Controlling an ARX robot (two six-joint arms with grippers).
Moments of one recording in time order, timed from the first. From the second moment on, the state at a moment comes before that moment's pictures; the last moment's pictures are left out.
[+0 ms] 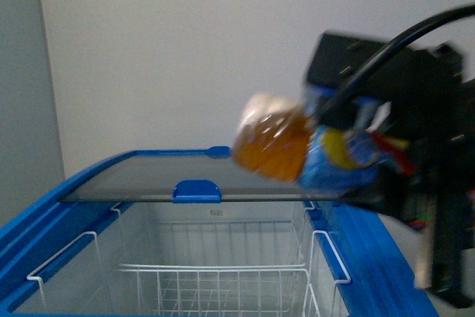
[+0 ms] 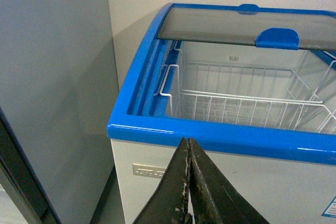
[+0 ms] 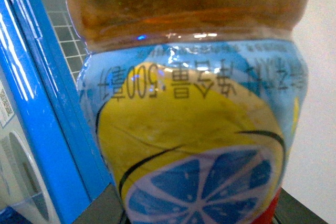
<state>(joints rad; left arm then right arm) 0.00 0.49 0.07 0.41 0.00 -0.01 0.36 1.31 0.99 -0.07 -0.02 -0.95</state>
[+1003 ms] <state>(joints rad) 0.00 0.14 0.01 0.12 0.00 -0.01 0.45 2.18 1.67 -0.06 0.09 -0.90</state>
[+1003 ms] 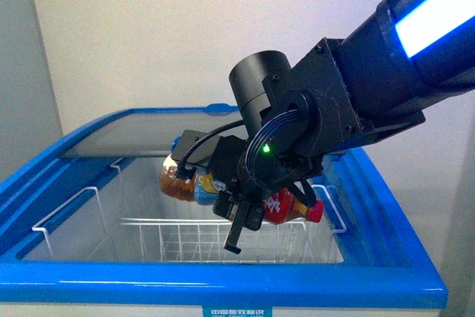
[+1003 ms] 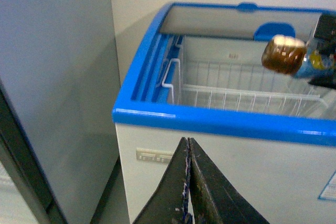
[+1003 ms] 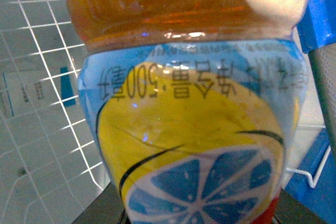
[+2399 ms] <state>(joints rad) 0.00 0.01 0.01 0.00 0.00 -0.01 0.47 2.38 1.60 0.29 0.14 -0.99</state>
